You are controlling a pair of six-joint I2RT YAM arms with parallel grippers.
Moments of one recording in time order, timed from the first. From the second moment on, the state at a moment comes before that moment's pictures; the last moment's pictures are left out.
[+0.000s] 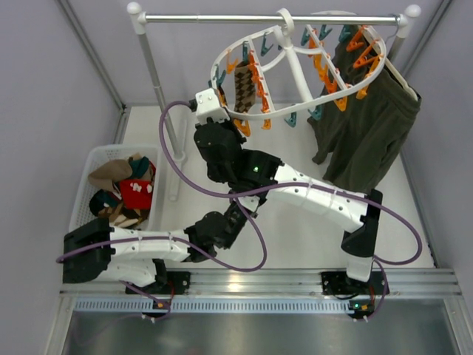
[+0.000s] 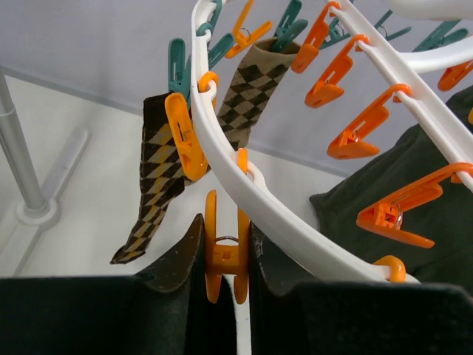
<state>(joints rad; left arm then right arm) -1.30 1.25 0.57 0.91 -0.72 0.29 1.22 1.85 2.04 -0.35 1.17 -0.18</state>
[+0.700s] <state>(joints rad) -0.91 0.84 0.53 0.36 -1.09 -0.20 1.20 1.85 2.05 -0.34 0.85 -0.06</state>
